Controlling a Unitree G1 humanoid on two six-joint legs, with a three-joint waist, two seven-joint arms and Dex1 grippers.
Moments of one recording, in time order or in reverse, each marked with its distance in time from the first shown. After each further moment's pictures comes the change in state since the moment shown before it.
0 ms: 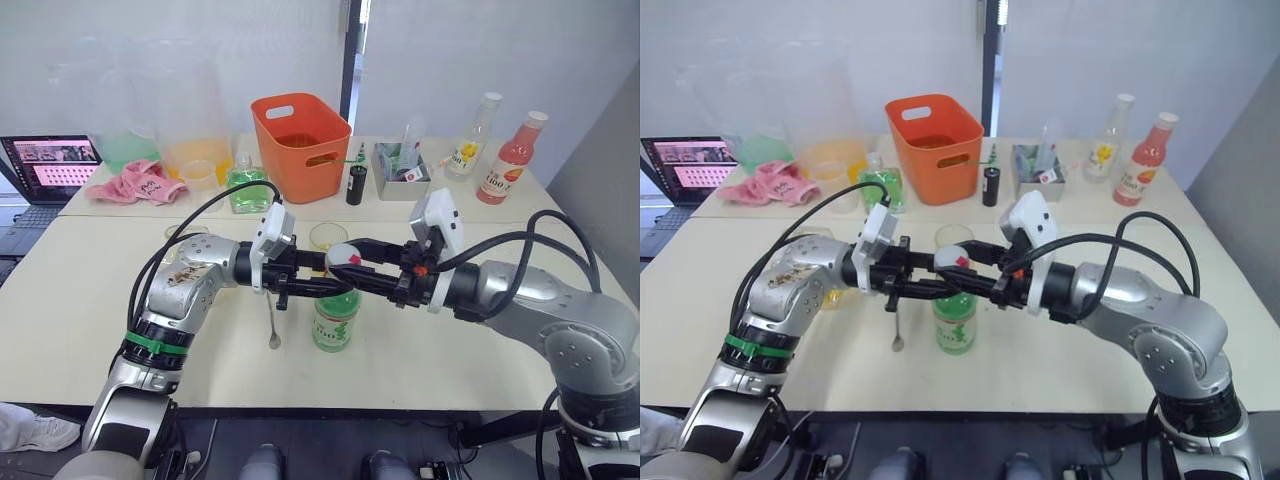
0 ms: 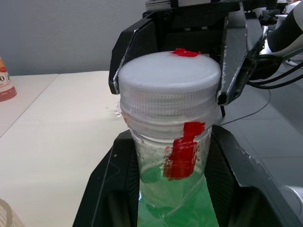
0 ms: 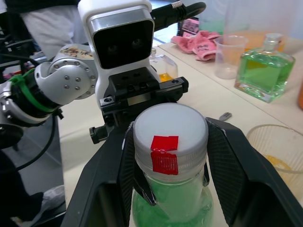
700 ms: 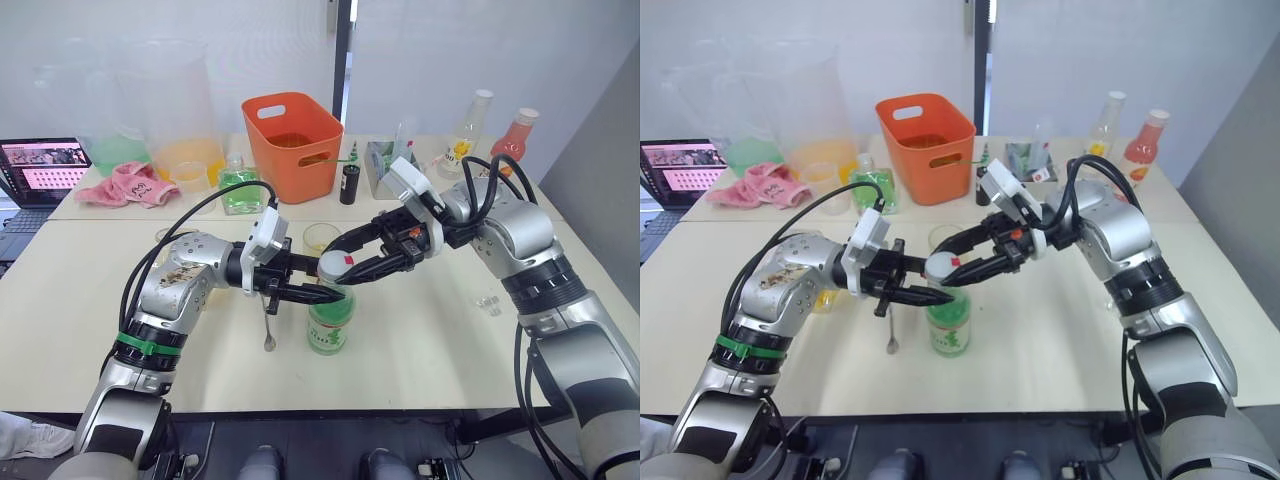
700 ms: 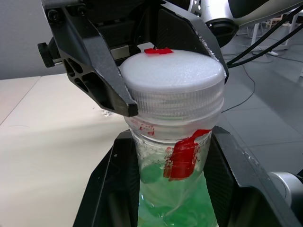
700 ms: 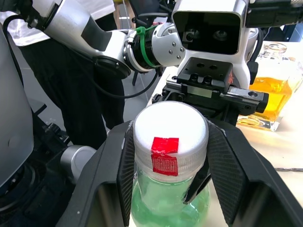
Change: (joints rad) left arm 0.005 0.025 0.006 -0.003 -0.004 -0.019 -0.062; right arm -0.498 0.042 0.375 0.813 -0.351 -0.465 1.030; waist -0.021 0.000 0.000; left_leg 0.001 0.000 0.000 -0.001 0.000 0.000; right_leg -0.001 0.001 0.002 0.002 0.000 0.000
